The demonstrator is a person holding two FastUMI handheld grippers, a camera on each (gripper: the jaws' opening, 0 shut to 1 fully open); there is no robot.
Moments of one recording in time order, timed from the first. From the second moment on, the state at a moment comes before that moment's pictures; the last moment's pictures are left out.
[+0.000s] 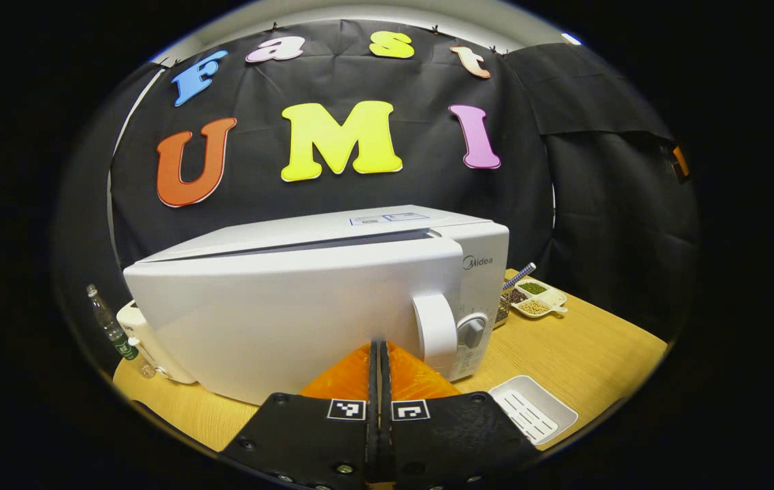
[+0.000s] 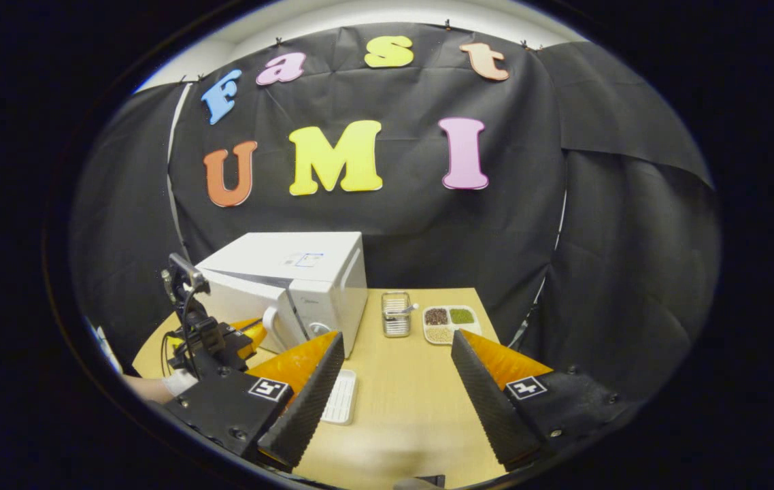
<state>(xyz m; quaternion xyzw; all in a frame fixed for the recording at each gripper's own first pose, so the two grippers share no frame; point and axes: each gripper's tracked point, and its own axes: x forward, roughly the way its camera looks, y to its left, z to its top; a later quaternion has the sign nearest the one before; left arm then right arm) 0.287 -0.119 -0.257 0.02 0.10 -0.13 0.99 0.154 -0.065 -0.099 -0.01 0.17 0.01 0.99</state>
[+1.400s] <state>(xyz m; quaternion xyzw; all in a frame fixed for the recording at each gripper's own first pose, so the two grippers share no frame) 0.284 -0.063 -0.260 0.06 0.11 -0.03 0.99 0.167 -0.065 -0.100 -0.01 0.17 0.04 0.98</state>
